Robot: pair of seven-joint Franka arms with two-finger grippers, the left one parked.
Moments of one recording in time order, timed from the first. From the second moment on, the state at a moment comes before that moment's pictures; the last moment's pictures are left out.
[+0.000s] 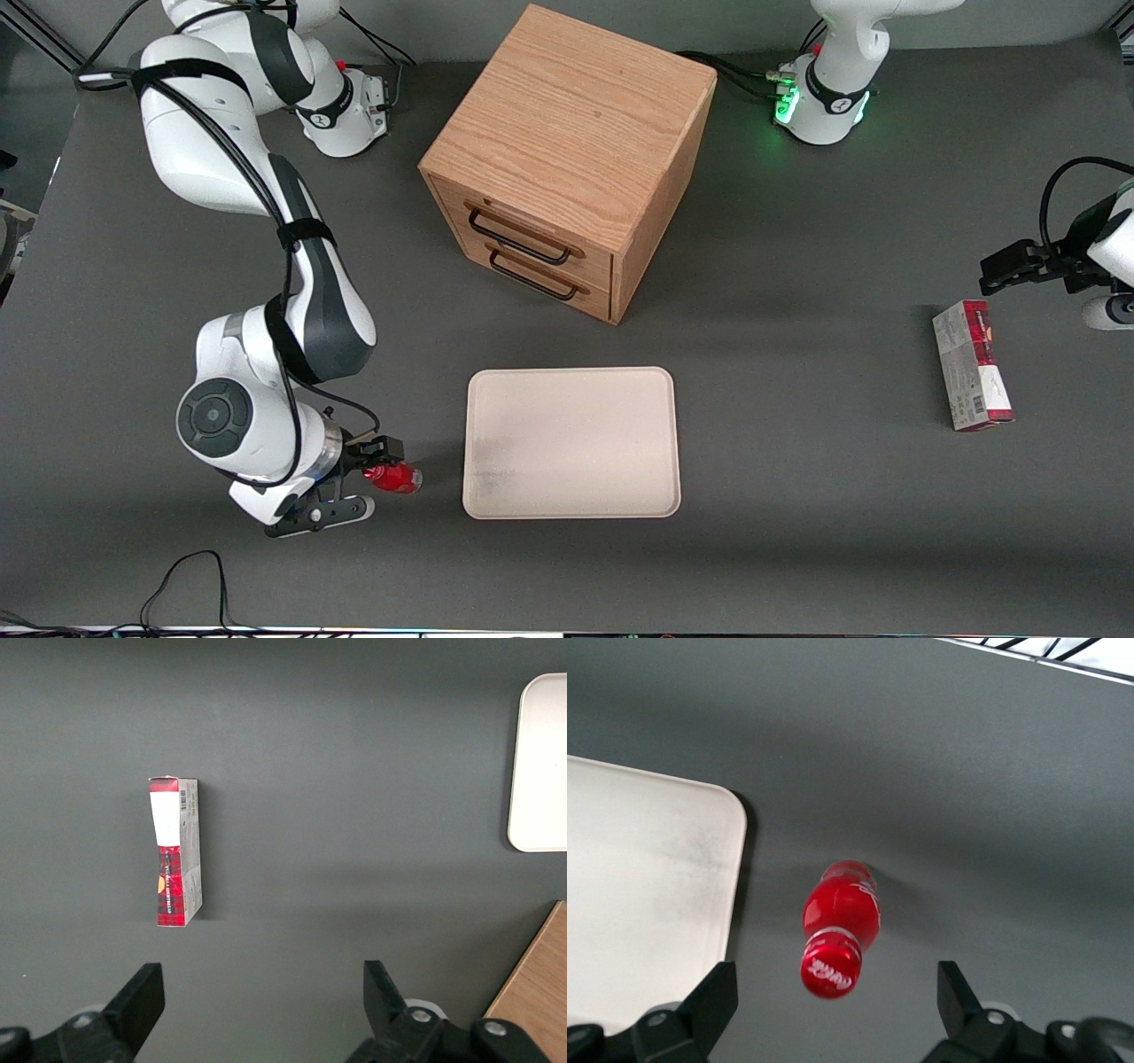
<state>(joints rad) 0.27 0.90 -0.02 -0.92 0.00 1.85 0.07</state>
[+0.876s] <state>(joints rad) 0.27 0.94 -0.02 -0.92 0.00 1.88 0.07</state>
